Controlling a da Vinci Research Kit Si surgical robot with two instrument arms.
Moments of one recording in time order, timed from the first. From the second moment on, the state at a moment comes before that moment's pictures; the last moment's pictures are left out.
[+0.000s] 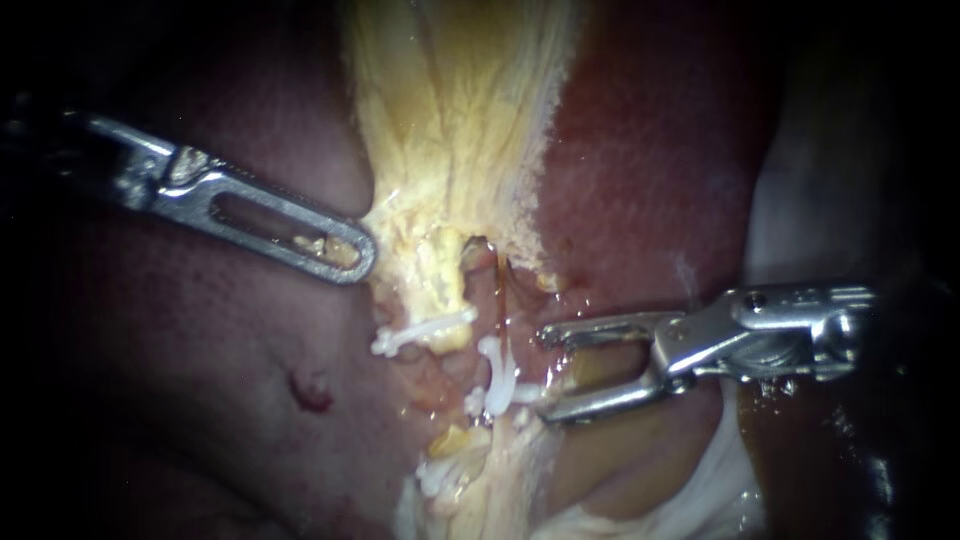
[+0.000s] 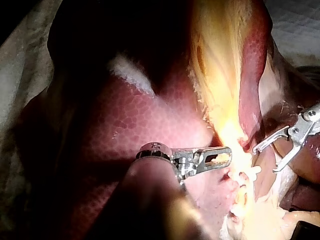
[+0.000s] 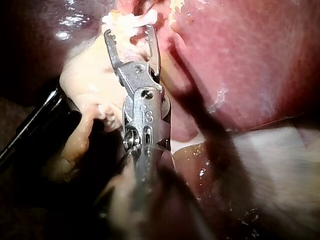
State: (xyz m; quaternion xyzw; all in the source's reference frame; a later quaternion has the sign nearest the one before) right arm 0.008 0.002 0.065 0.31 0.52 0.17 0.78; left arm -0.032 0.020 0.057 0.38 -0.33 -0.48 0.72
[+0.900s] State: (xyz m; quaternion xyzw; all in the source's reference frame) right arm 0.004 0.006 0.062 0.25 0.54 0.12 0.79; left arm -0.033 0.019 0.060 0.38 -0.33 -0.47 0.72
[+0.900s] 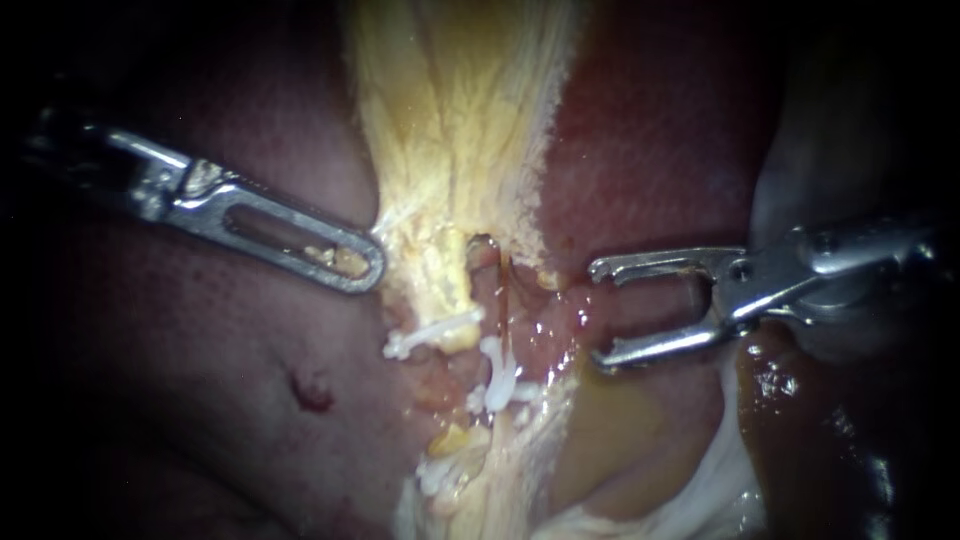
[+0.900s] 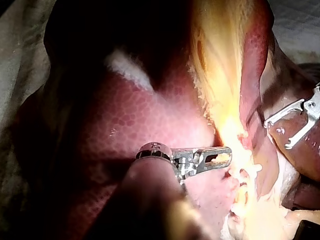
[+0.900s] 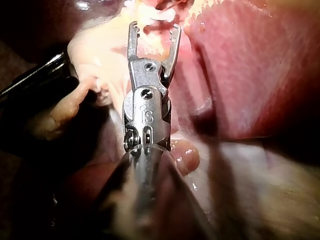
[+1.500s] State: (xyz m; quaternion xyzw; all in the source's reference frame) right arm 0.003 0.006 0.061 0.24 0.54 0.12 0.80; left arm -0.036 0.018 0.064 0.39 -0.33 -0.46 0.72
